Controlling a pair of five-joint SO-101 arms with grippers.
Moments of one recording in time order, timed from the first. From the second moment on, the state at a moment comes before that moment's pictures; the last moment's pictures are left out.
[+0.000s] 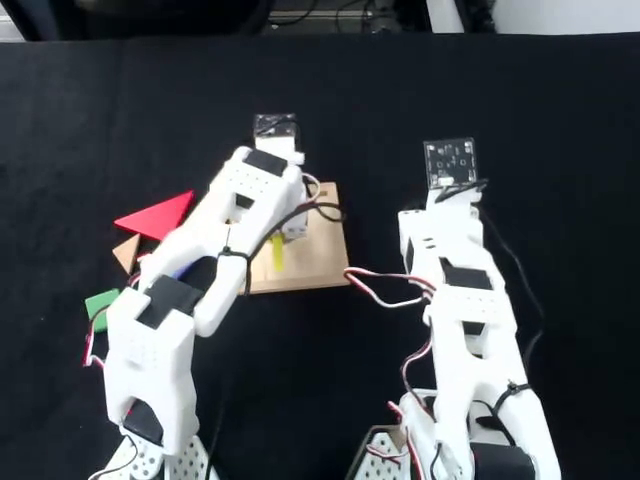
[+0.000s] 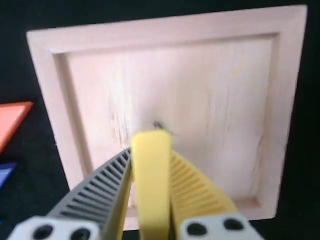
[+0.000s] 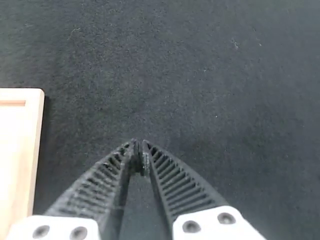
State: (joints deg) left arm 19.7 25.5 -3.8 68.4 23.4; right arm 5.1 -32.1 66.2 15.5 10.9
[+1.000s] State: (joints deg) left arm 18.6 25.5 -5.1 65.9 23.7; right arm 5.1 -32.1 66.2 15.5 10.9
